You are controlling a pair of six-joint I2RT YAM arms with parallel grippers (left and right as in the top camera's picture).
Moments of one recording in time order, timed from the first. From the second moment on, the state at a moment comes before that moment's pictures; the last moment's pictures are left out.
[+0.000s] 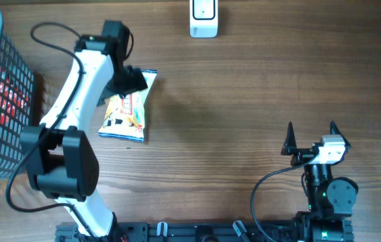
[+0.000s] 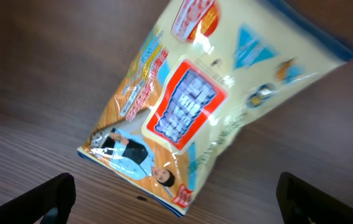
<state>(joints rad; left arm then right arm) -0.14 1.91 1.66 -1.24 -0.11 -0.52 -0.07 0.02 0.01 0.00 -0.06 -0.06</state>
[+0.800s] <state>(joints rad) 0.35 1.65 2.16 -1.25 -0.32 -0.50 -0.07 0.02 0.01 0.00 -0.06 -0.07</state>
